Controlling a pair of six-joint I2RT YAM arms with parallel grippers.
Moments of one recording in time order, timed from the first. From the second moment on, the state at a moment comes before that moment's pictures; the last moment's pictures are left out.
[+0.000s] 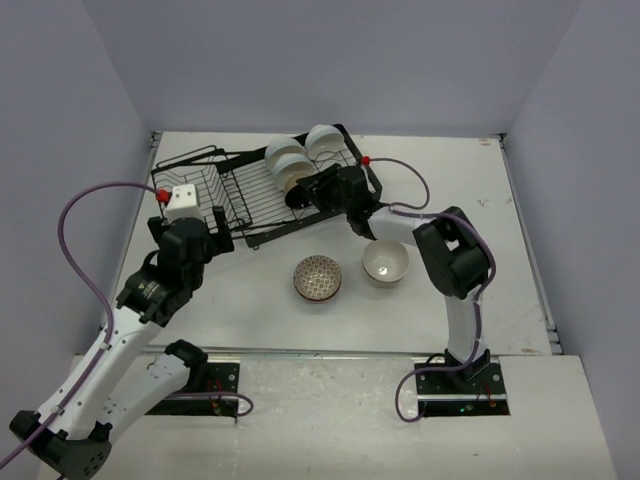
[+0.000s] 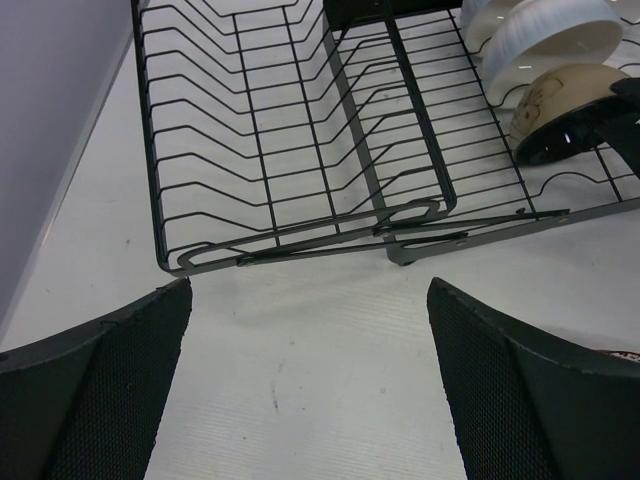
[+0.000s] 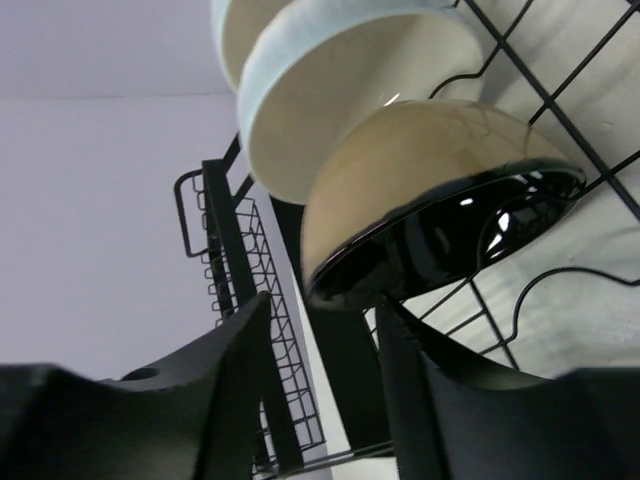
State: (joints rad) left arm -0.48 0.75 0.86 -0.59 -0.61 -0.34; right arm 0.59 2.04 1.29 0.42 -0.02 1.39
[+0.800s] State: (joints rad) left arm -0.48 0.73 0.85 -0.56 -0.50 -0.33; right arm 0.59 2.22 1.33 0.73 0.01 1.54
